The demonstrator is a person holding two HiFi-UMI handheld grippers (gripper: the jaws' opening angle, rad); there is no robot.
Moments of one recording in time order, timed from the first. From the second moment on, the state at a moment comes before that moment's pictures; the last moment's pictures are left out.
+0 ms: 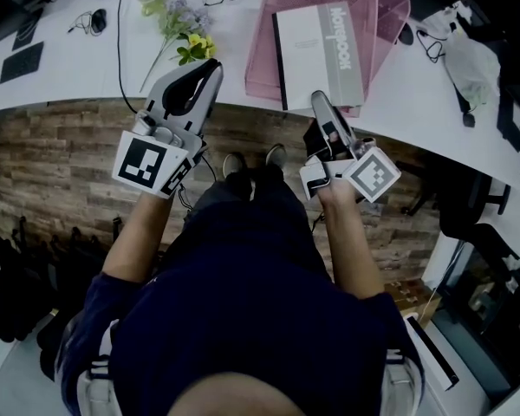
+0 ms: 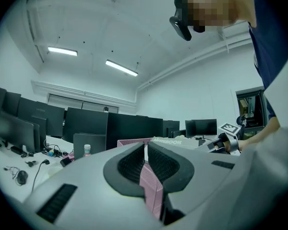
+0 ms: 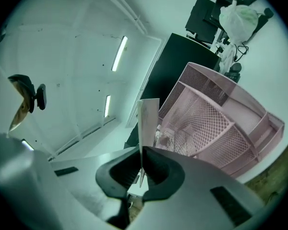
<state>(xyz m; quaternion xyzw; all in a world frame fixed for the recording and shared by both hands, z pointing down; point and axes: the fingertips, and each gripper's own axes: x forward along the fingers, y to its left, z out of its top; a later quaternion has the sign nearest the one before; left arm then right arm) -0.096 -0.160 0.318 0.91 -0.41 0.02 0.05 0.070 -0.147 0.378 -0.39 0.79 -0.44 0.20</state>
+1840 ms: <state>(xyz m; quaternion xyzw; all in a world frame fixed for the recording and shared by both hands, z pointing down) -0.076 -0.135 0.343 0.90 -0.42 0.06 0.07 0.088 -0.135 0.444 -0.39 0.73 -0.52 0.20</state>
